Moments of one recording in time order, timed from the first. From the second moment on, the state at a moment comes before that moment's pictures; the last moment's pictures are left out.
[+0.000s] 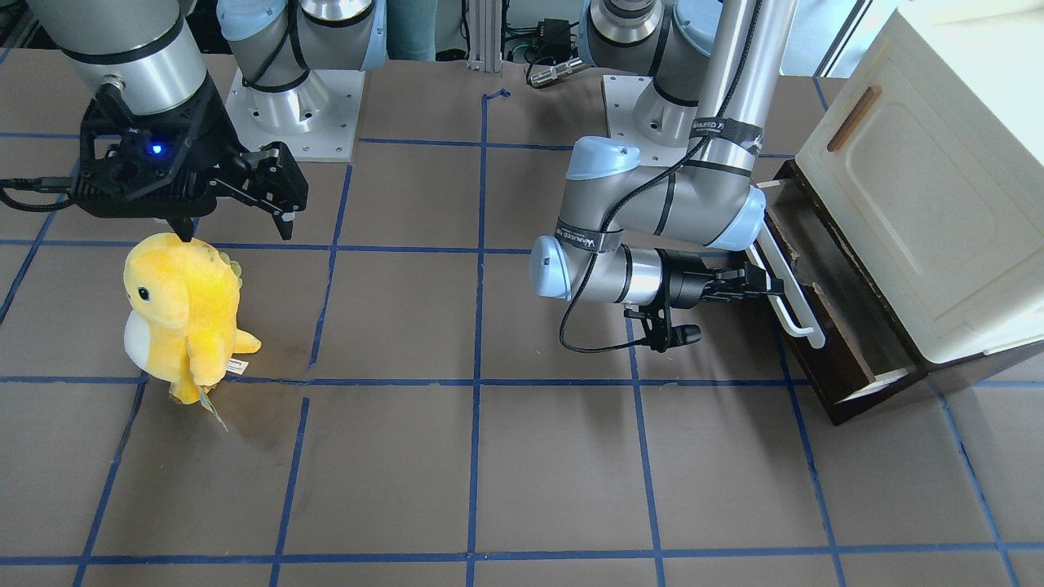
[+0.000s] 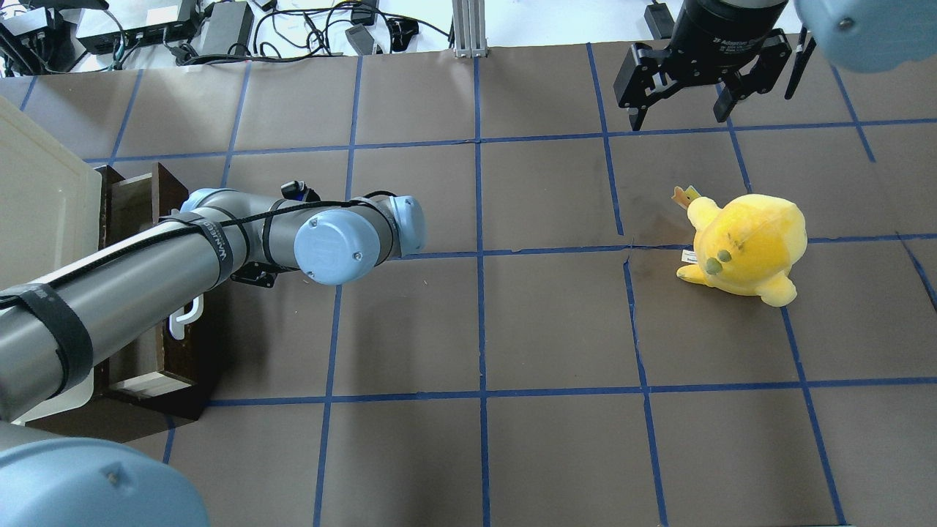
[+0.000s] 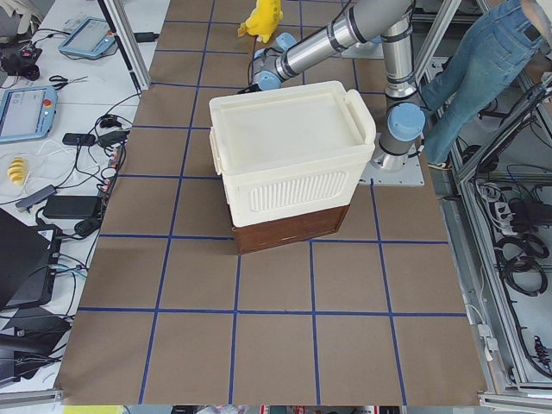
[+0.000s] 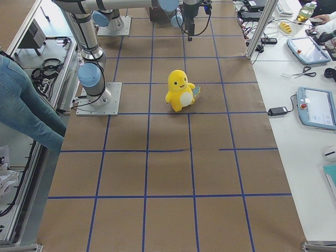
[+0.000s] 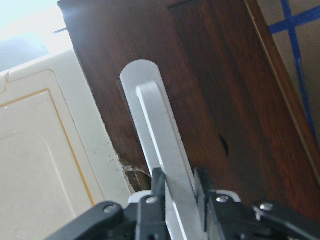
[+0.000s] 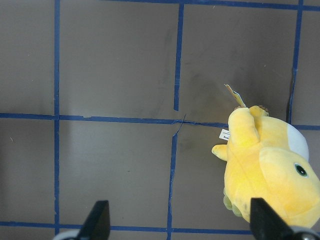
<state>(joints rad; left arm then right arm) -1.80 -2.01 -1.86 -1.76 2.84 -0.62 1.60 -1.48 1.44 -1.57 -1.58 -0.02</state>
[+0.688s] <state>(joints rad) -1.84 -2.01 -1.86 -1.76 2.83 -0.62 1.60 -1.48 1.44 -1.57 -1.58 -0.02</state>
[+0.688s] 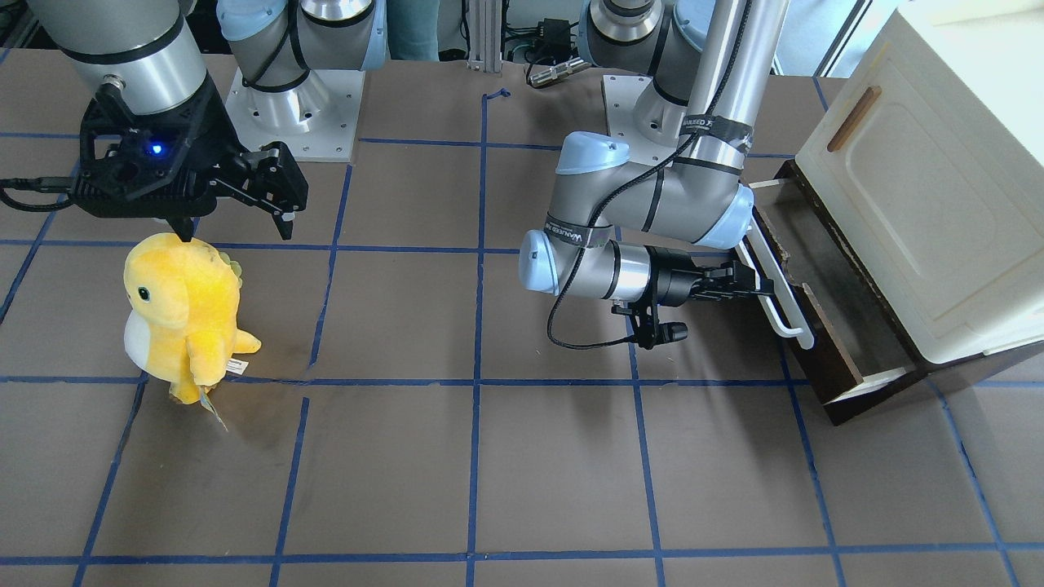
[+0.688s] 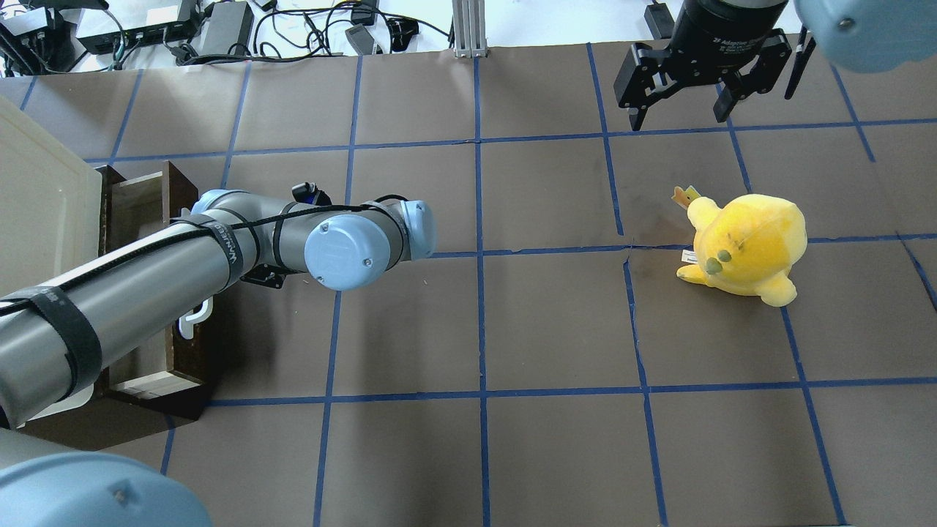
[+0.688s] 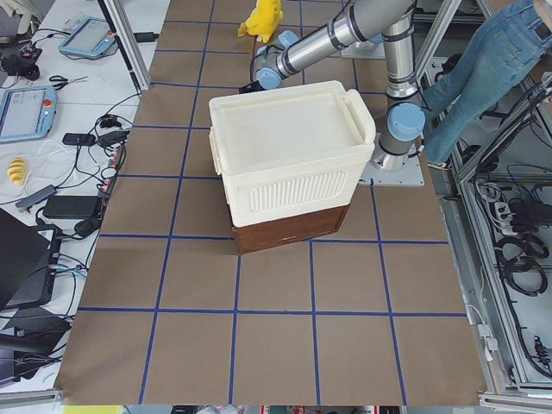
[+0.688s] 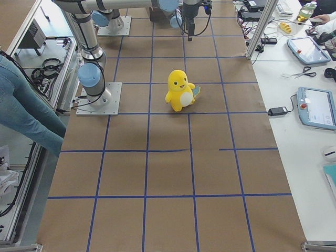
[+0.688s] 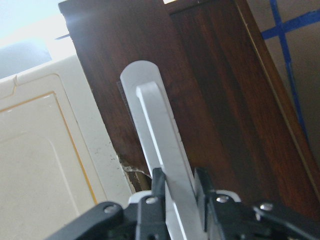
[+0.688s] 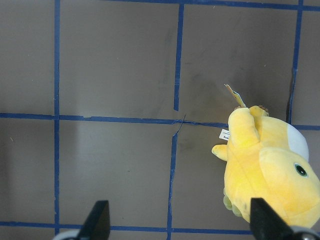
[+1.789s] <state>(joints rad) -1.87 -2.01 -1.85 -1.76 2.84 -0.61 1.60 -1.48 1.44 -1.57 -1.58 -0.02</state>
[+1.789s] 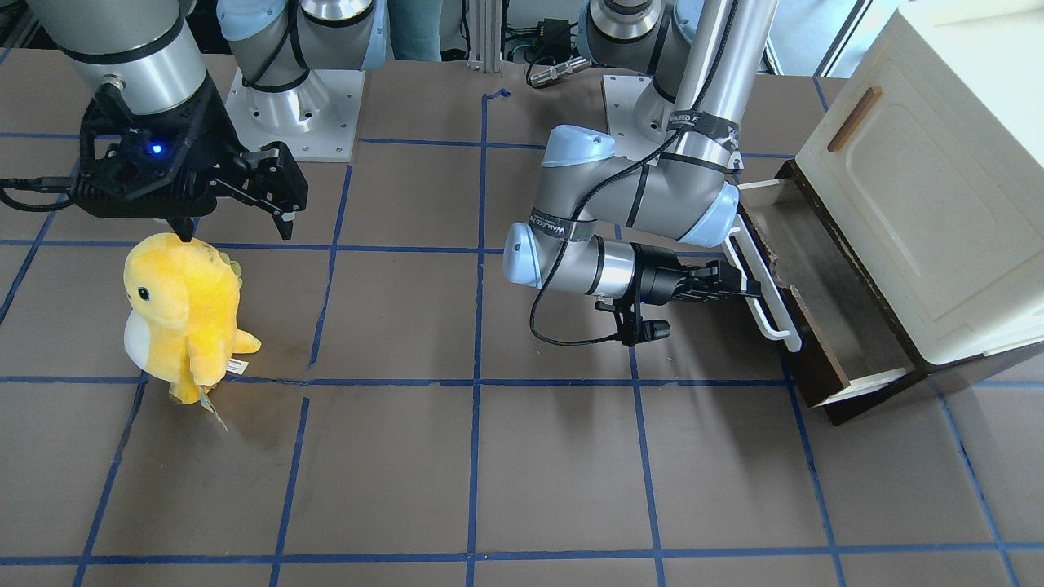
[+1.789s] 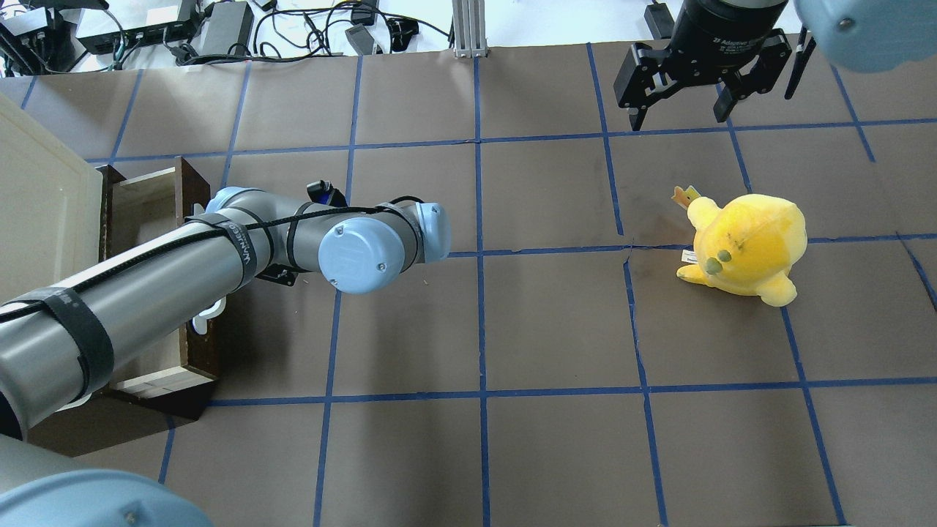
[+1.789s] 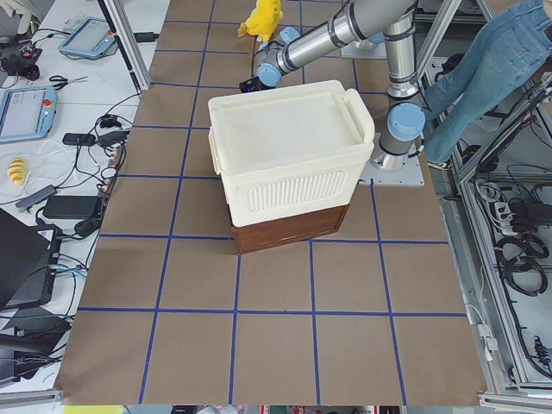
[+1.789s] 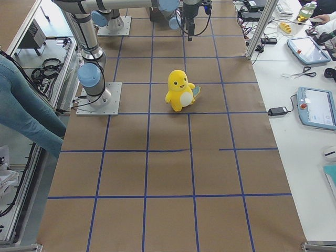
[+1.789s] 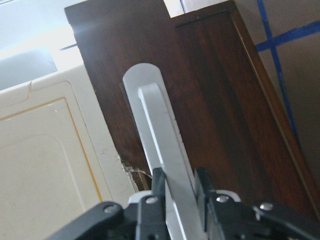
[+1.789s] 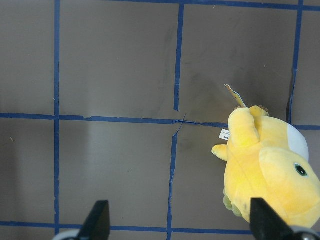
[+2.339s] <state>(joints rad) -1.87 -2.00 -1.85 -1.75 2.84 -0.61 1.60 -1.48 1.44 -1.57 -1.58 -0.02</state>
